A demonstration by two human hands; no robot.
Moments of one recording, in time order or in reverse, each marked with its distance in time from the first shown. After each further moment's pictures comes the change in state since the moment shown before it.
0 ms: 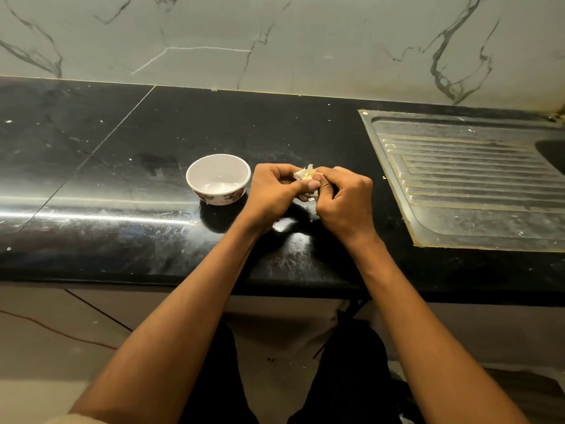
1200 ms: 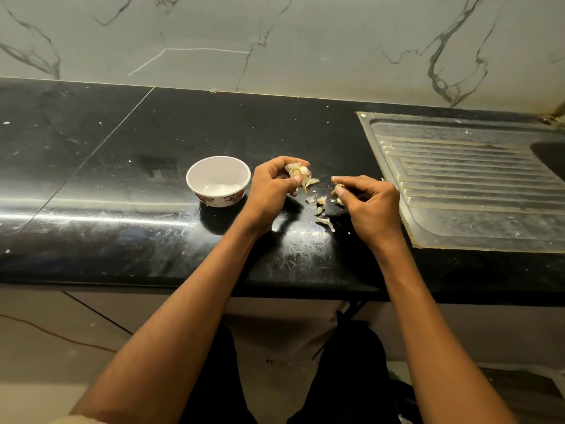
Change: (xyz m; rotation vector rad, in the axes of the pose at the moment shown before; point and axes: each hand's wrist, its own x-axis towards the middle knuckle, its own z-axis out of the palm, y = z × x) left_hand 0.003 0.003 -0.001 -0.046 0.062 -0.040; right_hand -0.007 0.020 -0.032 0.204 -0.063 0.373
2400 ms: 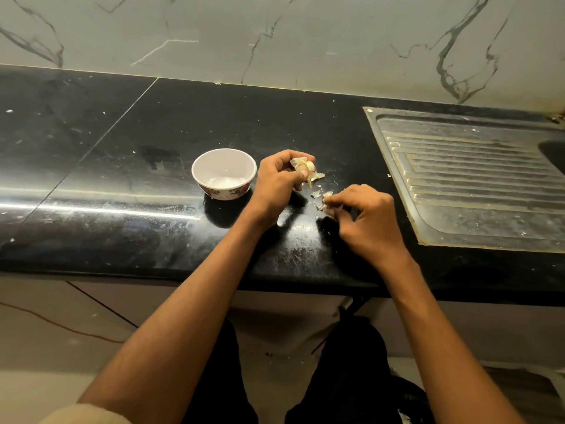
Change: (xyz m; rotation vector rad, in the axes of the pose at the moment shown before) left_hand 0.002 -0.004 0.000 -0.006 0.025 -0.002; right_hand -0.025 -0.008 -0.003 -0.340 -0.139 -0.363
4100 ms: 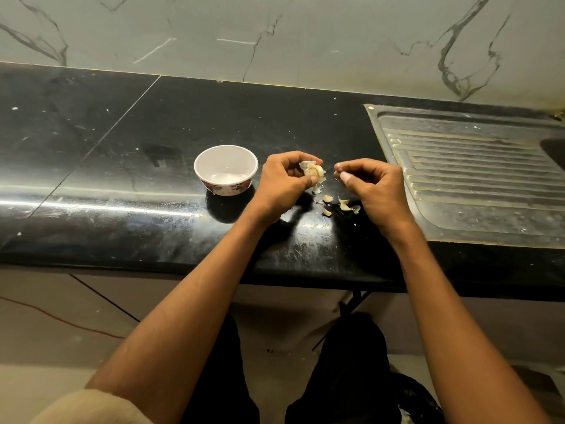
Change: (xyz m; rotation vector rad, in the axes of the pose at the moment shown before) left_hand 0.000 -0.006 0.000 0.148 -0.075 0.080; right_hand 0.033 0.015 -0.004 0.555 0.017 0.412
